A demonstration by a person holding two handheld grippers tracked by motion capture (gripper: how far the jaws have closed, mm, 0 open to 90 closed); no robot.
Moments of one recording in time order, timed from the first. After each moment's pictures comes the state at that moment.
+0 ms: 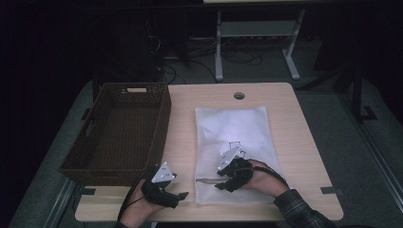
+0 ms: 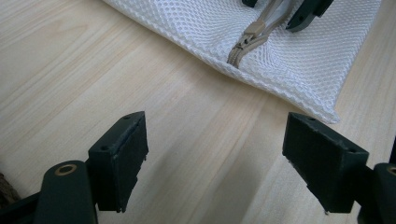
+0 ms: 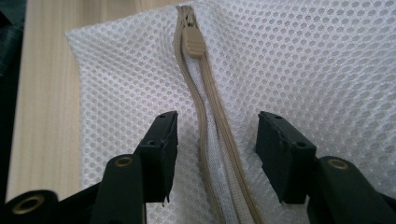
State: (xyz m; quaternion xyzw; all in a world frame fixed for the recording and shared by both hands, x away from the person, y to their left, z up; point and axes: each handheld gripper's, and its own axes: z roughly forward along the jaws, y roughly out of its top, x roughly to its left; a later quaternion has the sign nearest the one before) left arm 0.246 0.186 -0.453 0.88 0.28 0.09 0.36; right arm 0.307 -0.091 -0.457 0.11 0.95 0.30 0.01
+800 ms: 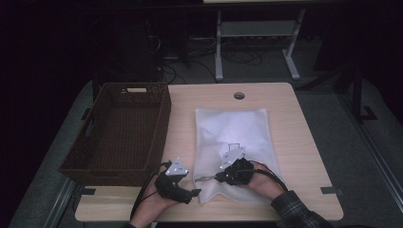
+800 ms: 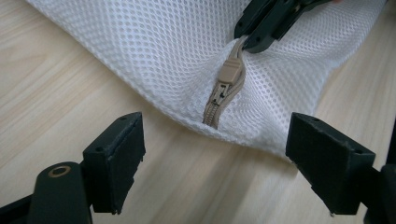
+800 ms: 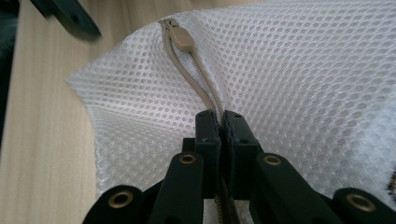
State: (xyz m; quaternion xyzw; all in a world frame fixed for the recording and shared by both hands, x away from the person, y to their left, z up) left arm 0.261 0.149 -0.451 0.88 0.29 0.06 0.37; right arm 0.303 -0.096 -0.456 0.13 0.93 0.34 0.03
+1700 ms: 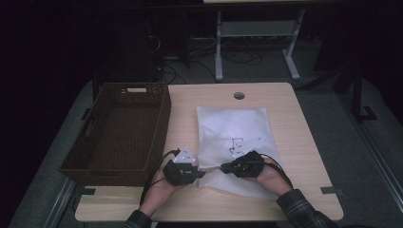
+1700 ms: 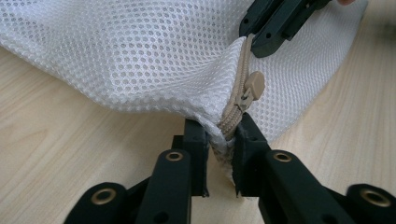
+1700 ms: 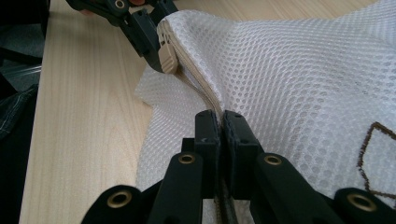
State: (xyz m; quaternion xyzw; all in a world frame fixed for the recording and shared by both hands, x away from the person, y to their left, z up) left arm 0.290 0.131 -0.439 0.88 0.25 0.05 0.39; right arm 0.313 -0.125 -0.437 0.17 0.90 0.41 0.03
